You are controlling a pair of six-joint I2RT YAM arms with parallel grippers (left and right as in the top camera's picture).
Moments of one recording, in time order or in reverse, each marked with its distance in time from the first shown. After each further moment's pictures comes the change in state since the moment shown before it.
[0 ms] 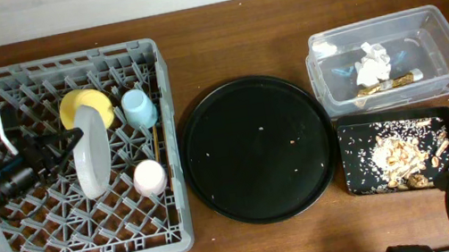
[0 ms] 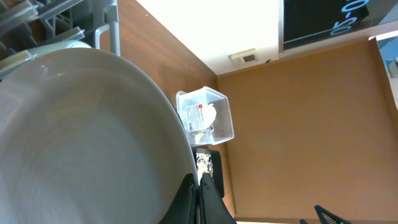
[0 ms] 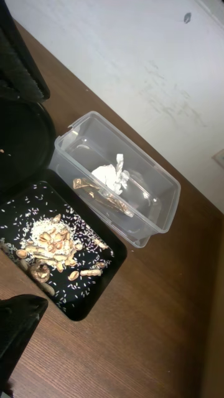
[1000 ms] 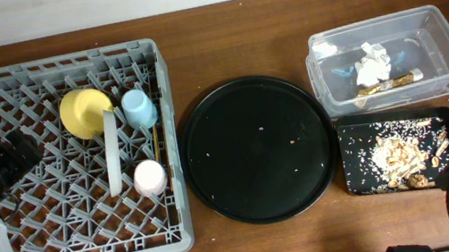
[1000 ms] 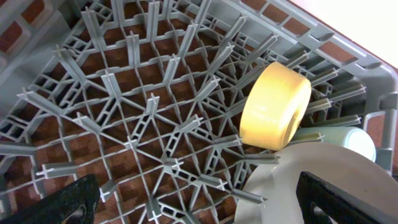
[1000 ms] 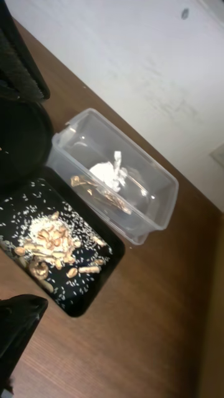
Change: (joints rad) left arm 0.000 -0.185 -0.057 0.390 -1.006 -0.211; right arm 0.000 0.000 0.000 -0.001 0.019 0.000
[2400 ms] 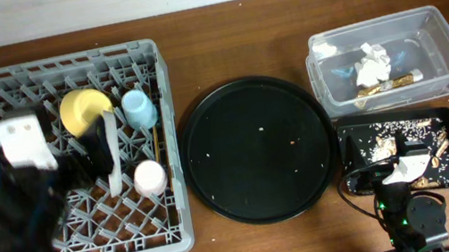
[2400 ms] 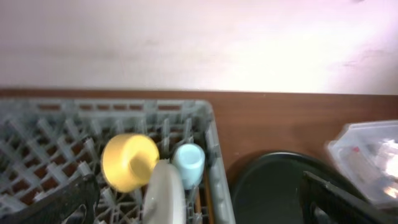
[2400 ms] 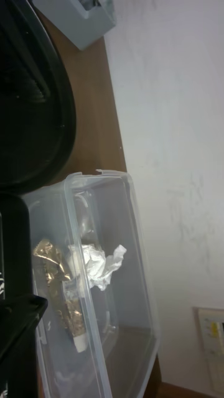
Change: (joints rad) left arm -0.460 -0.531 -0.002 -0.003 -0.024 0.000; right arm 0.241 -0.447 -1.186 1.190 -0.188 -0.505
